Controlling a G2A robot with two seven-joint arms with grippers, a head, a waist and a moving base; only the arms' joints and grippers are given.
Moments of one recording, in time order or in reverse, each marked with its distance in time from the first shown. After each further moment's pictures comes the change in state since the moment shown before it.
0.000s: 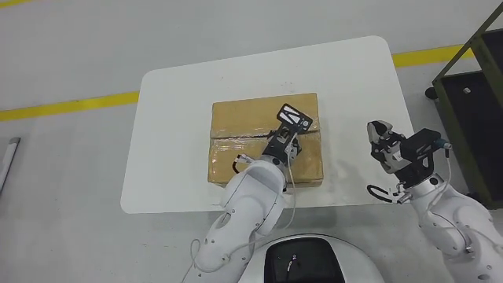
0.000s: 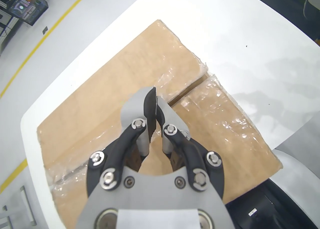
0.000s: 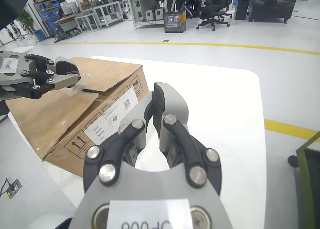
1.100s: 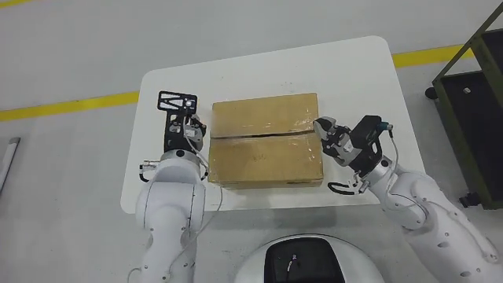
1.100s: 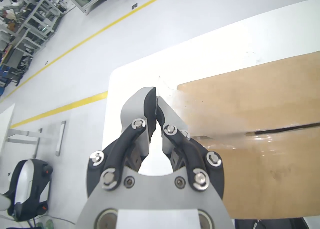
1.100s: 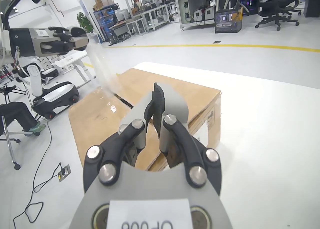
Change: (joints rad) left arm 0.114 0.040 -0.429 -0.256 0.189 0.029 -0.049; right arm 0.258 -0.037 -0.248 0.121 0.100 -0.114 0.104
